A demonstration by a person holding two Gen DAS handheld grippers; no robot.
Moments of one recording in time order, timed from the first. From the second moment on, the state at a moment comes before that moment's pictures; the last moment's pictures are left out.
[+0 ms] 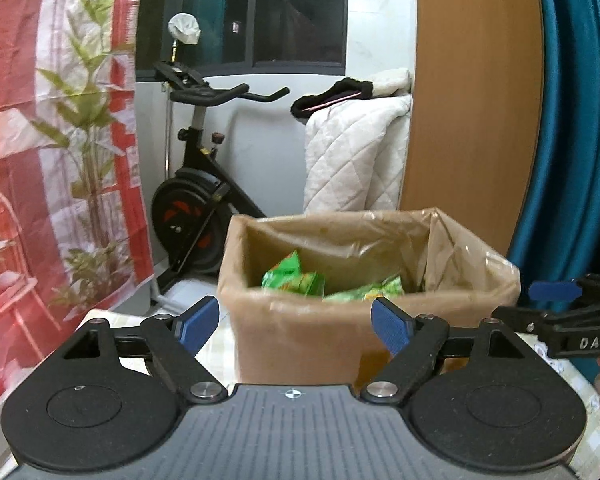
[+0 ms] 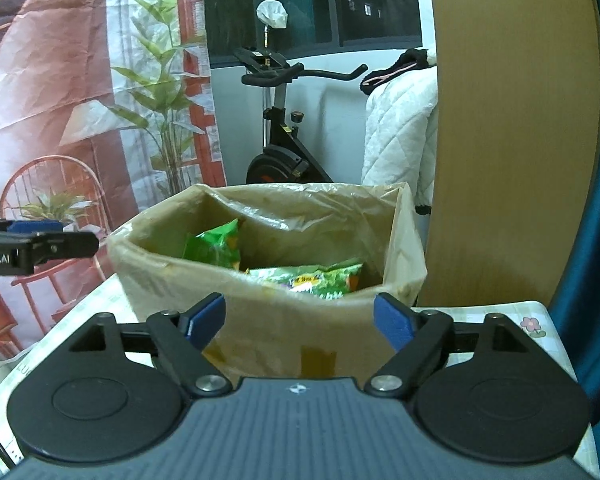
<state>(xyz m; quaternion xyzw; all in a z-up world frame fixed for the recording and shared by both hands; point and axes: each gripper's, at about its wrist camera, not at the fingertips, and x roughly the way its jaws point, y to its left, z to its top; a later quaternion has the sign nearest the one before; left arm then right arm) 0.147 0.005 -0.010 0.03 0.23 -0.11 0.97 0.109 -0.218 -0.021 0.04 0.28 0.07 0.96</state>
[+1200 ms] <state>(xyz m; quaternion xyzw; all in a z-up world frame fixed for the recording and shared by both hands) 0.087 -0.040 -0.171 -0.05 0.42 -0.19 0.89 0.002 -0.230 -0.128 0.03 0.35 0.01 0.93</state>
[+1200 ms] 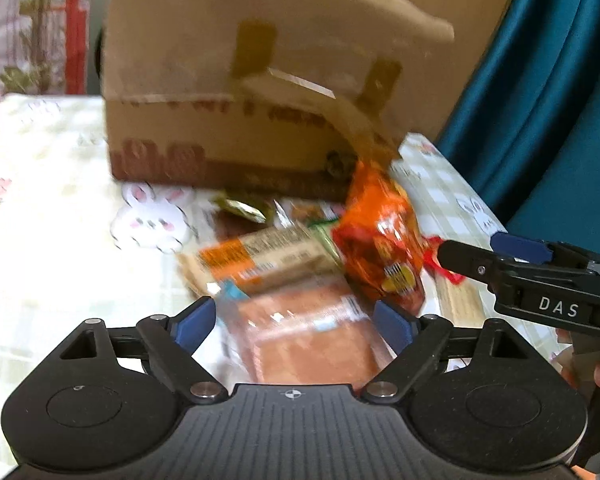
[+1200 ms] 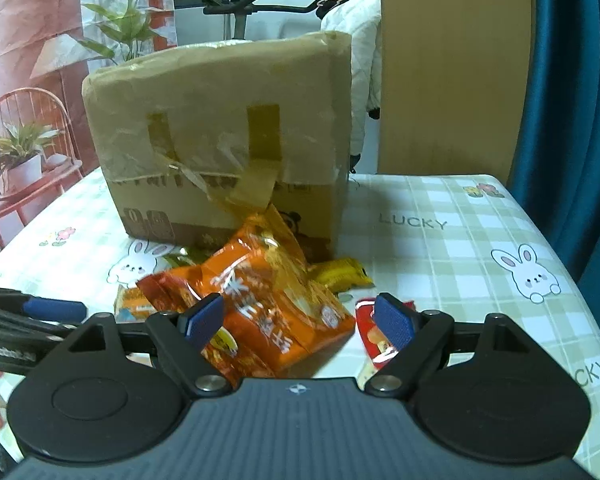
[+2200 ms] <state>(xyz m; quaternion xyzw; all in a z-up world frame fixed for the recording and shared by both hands) 0.059 -0.014 -0.172 0.00 0.39 -0.12 0.91 -0.028 -0.199 -0.161 0.06 0.43 0.11 0.89</state>
